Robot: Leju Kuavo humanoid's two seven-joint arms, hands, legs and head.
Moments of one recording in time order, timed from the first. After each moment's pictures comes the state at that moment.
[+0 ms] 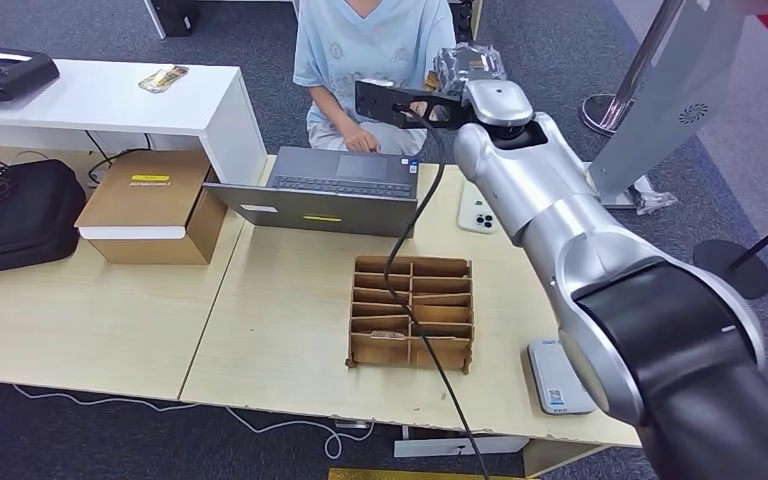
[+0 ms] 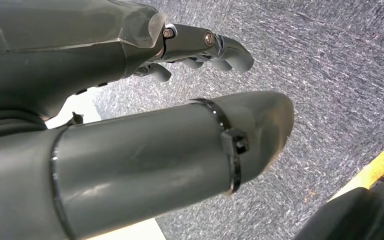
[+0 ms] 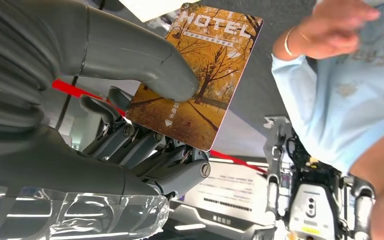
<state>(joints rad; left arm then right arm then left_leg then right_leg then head) -0.11 -0.08 0.49 -0.22 -1.54 -0.13 0.02 -1.33 0.13 0.42 -0.34 1.25 0.18 0.23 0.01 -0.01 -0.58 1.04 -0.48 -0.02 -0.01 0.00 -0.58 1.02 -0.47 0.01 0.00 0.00</state>
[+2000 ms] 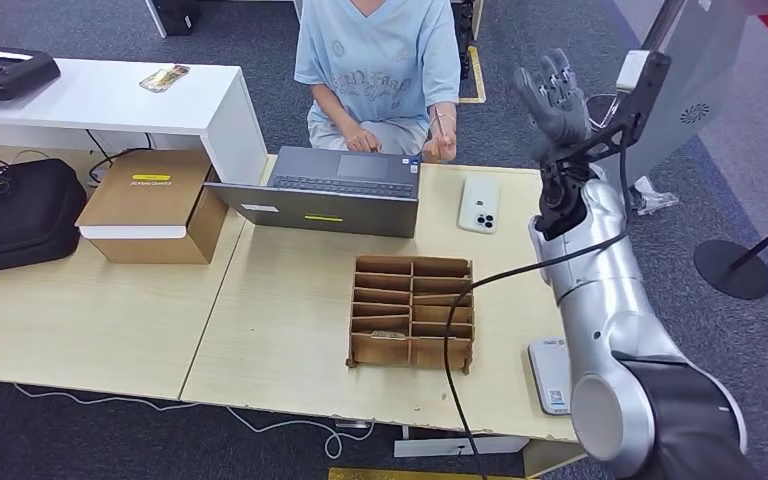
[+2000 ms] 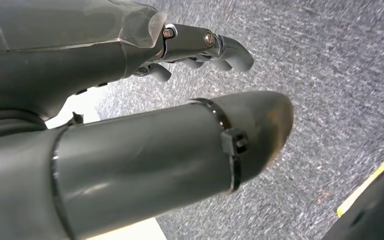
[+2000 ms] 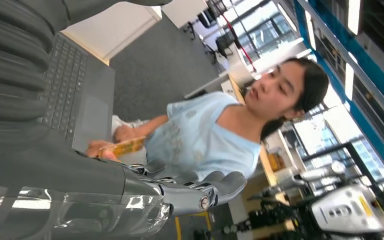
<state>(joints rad) -0.06 -0.06 0.42 -0.22 -1.51 -0.08 -0.01 -0.95 0.03 -0.13 -0.70 -0.27 0.13 -0.18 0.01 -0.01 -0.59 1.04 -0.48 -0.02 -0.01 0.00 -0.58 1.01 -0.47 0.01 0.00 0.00</state>
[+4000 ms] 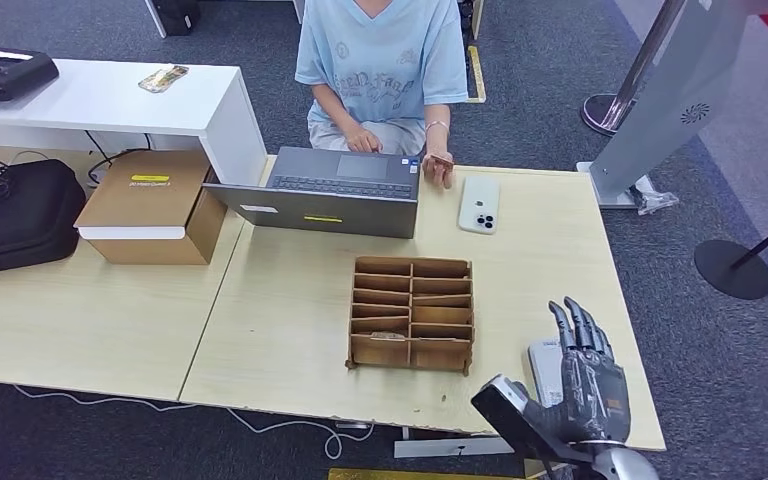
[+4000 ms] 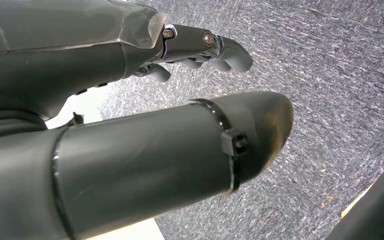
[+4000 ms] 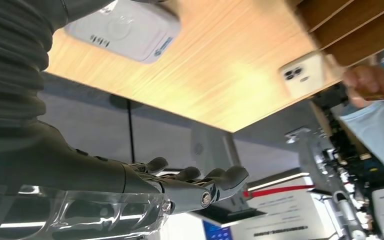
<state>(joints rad) -0.02 -0.07 0.43 -0.21 -1.53 -0.03 0.03 0.32 -0.05 0.14 -1.92 1.23 -0.05 0.12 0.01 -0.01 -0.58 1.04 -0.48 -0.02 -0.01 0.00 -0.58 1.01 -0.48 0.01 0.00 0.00</state>
